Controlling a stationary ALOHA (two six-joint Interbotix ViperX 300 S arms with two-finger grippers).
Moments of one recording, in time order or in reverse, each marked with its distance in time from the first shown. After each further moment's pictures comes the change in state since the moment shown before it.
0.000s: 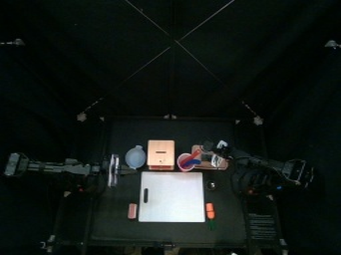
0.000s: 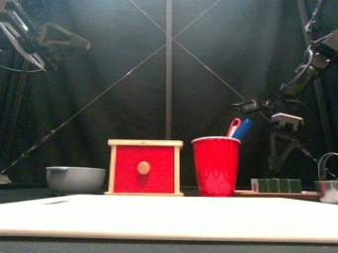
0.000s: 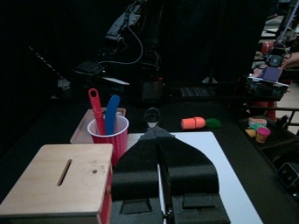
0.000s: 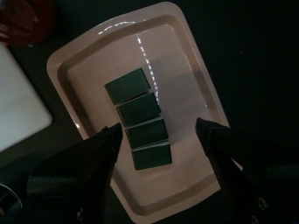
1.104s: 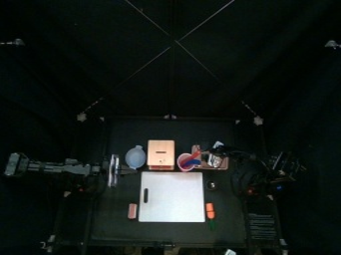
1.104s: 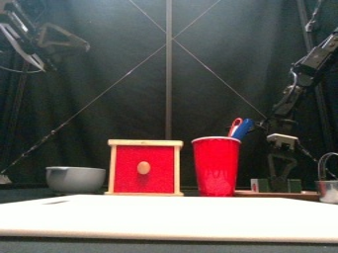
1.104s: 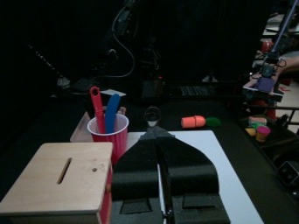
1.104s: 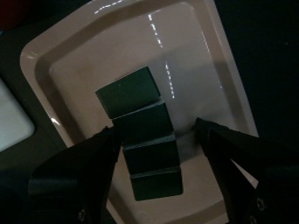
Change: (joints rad) left arm 0.002 0.000 0.005 0.000 0.002 0.000; right arm -0.046 0.202 -0.018 0.124 -0.081 -0.144
